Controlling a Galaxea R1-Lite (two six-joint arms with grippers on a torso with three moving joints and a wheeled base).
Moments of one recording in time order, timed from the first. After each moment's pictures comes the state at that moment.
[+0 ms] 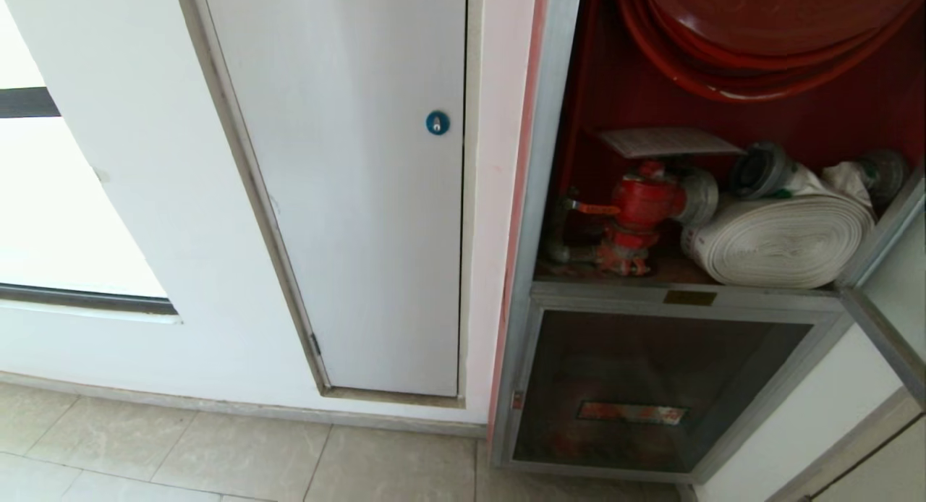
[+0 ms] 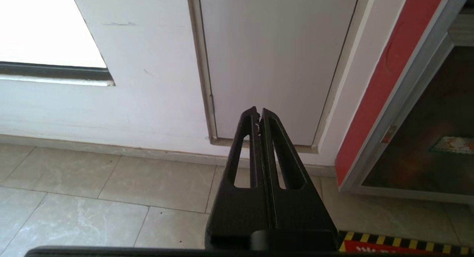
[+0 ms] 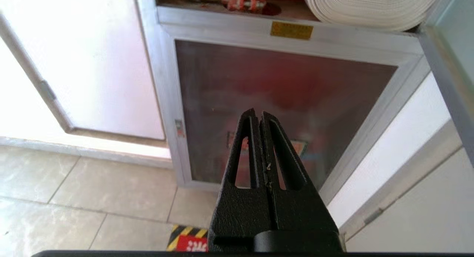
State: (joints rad) left arm 0.01 0.00 0.00 -0.01 0.00 0.00; right arm 0.00 0.00 0.00 0.00 -0.01 -0.05
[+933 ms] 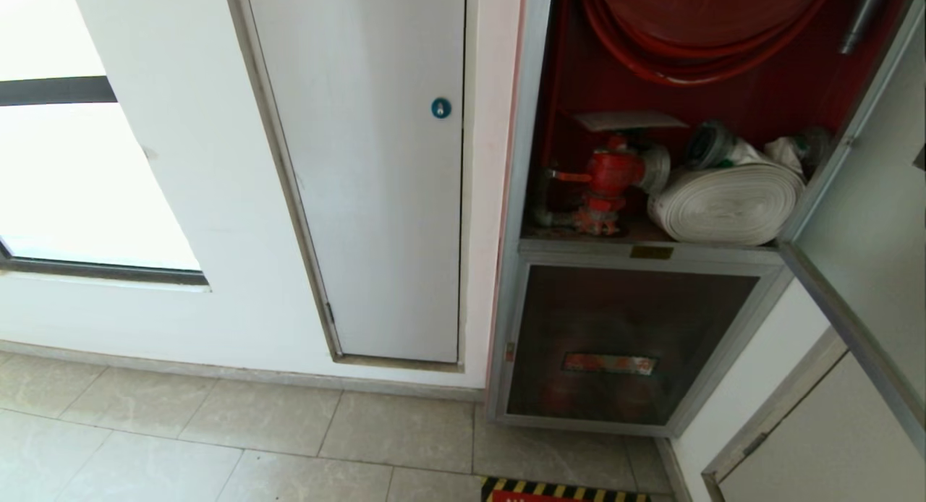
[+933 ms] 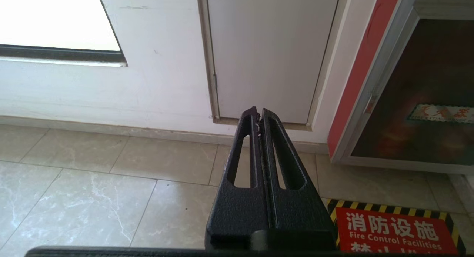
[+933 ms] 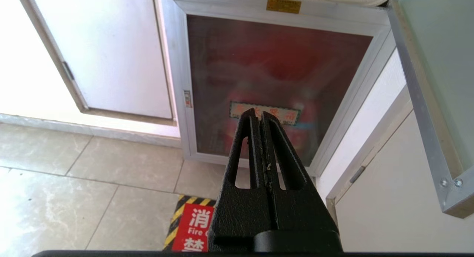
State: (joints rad) left arm 0.01 0.00 0.00 -0.01 0.00 0.00; right arm 0.00 0.00 0.00 0.00 -0.01 -0.05
